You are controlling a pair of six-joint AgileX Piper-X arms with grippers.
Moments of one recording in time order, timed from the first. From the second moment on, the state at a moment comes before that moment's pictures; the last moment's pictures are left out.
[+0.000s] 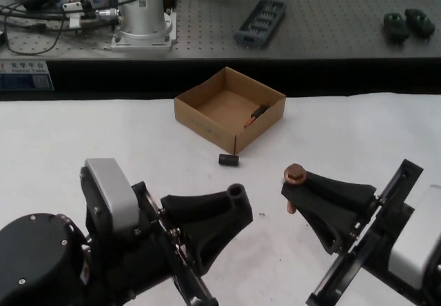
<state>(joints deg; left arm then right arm) -38.7 88.2 -14.9 -71.9 25.1 -10.6 46.6 73.0 -8.0 -68.4 -8.9 -9.5</state>
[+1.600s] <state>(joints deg) -35.2 94.6 -19.4 -62.3 46.4 -4.9 41.7 73.0 -17.5 -48.8 -31.5 -0.4</state>
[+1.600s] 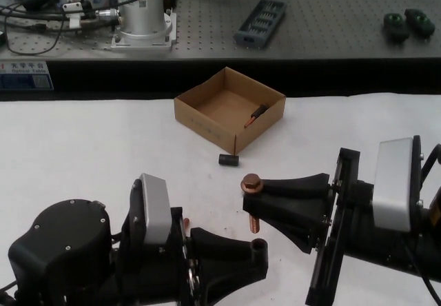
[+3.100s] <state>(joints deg) -34.2 94.9 -19.4 -66.8 51.6 -8.2 41.5 75.0 -18.1 -43.8 -33.4 0.3</state>
